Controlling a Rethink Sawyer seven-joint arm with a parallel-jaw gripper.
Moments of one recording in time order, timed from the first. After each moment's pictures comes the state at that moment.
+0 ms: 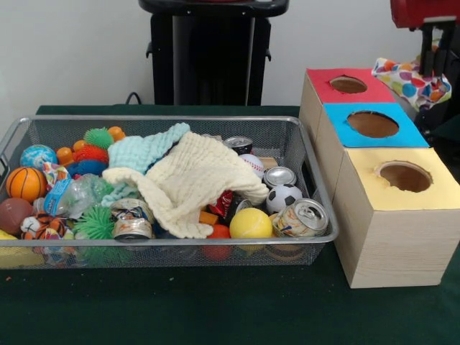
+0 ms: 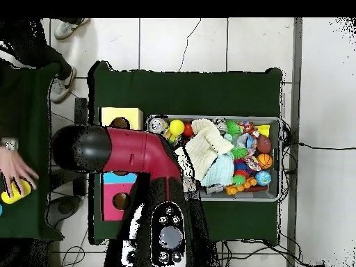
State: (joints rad) arm 0.06 -0.78 -0.01 1.59 0.26 0.77 1.80
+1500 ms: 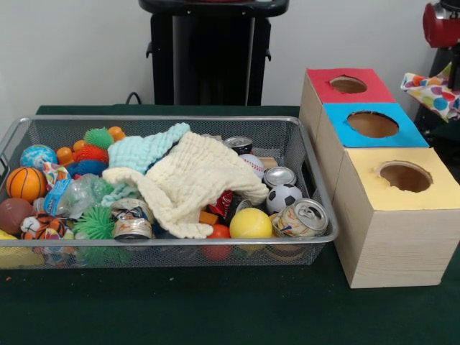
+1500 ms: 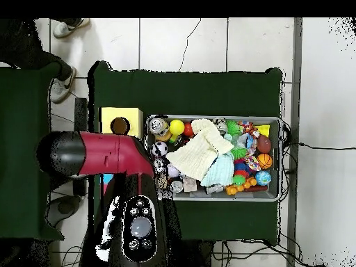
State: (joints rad) arm 0.13 -0.73 0.01 1.57 0.26 0.77 1.80
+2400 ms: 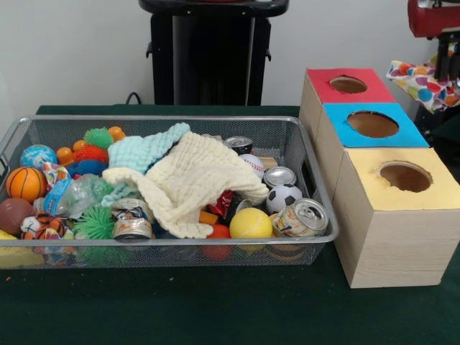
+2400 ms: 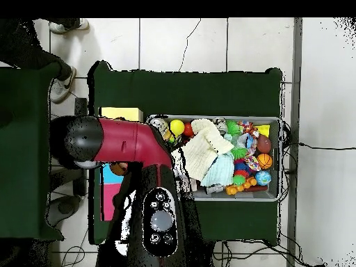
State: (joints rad) arm 0.07 -0.73 0.01 1.51 0.26 0.89 1.80
